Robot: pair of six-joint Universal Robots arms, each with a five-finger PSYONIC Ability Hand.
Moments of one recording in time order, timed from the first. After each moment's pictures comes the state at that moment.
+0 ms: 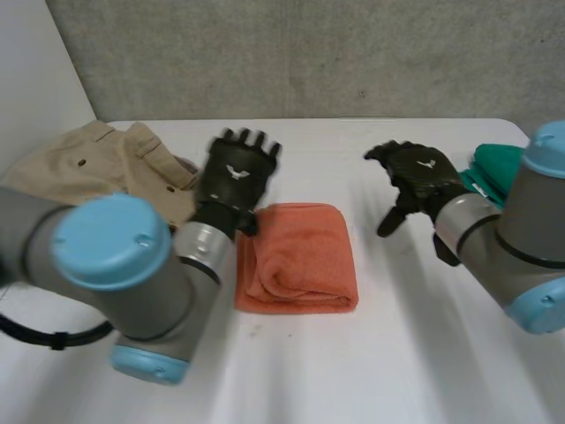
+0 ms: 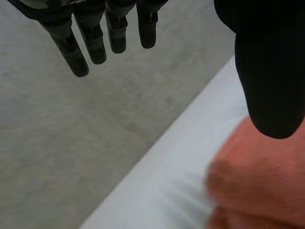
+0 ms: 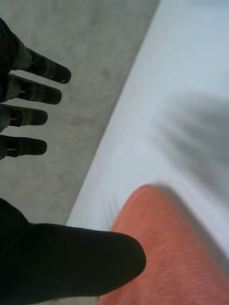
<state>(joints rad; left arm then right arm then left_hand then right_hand) 4.01 -2.02 -1.52 3.59 -1.69 3.59 1.92 -1.15 1.47 -0.11 1.38 3.09 0.19 0.20 0.21 0.20 0.05 0.20 0.22 0.21 0.23 0.06</state>
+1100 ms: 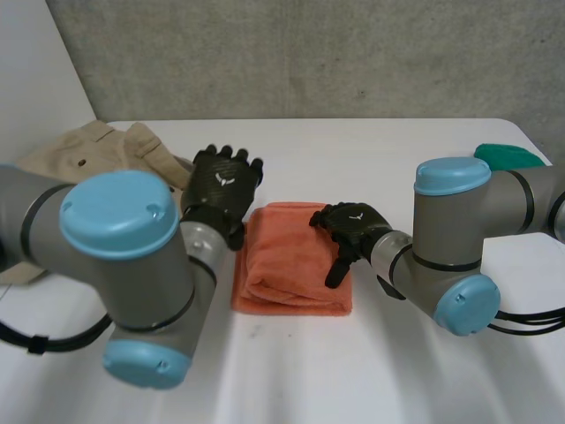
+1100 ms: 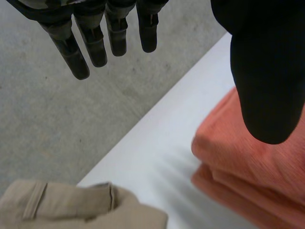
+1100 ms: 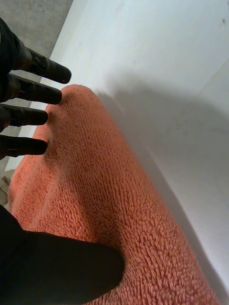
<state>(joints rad) 4.01 -2.02 -1.44 3.37 -1.82 3.57 2.08 -0.81 1.17 0.09 1.37 2.97 0.24 0.23 0.24 0.23 0.05 0.20 0.22 0.21 0.23 0.06</state>
